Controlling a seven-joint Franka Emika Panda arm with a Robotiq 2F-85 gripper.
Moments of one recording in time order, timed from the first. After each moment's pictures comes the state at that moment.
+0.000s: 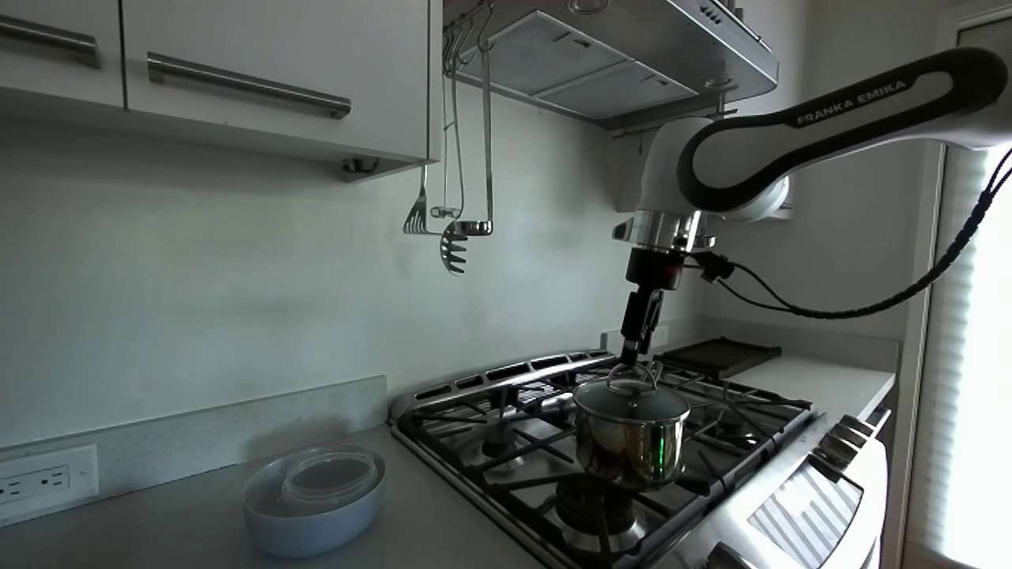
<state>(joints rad) 0.27 -0.22 0.30 -2.08 0.13 2.05 -0.22</state>
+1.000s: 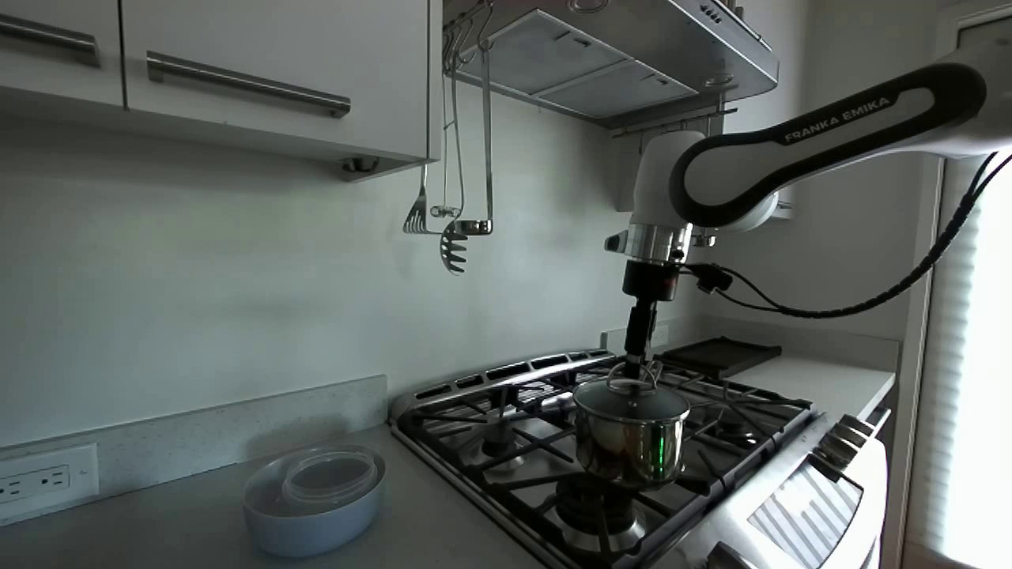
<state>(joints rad) 0.28 -0.18 0.30 -2.07 0.08 2.05 -0.29</state>
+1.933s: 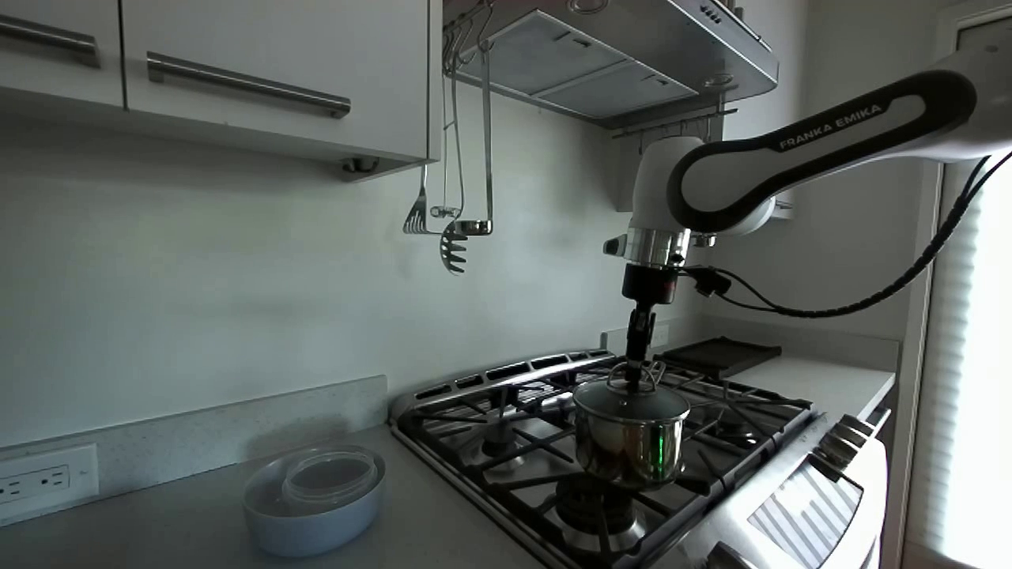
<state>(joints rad) 0.28 -0.16 0.29 -2.07 0.07 2.06 -0.31</state>
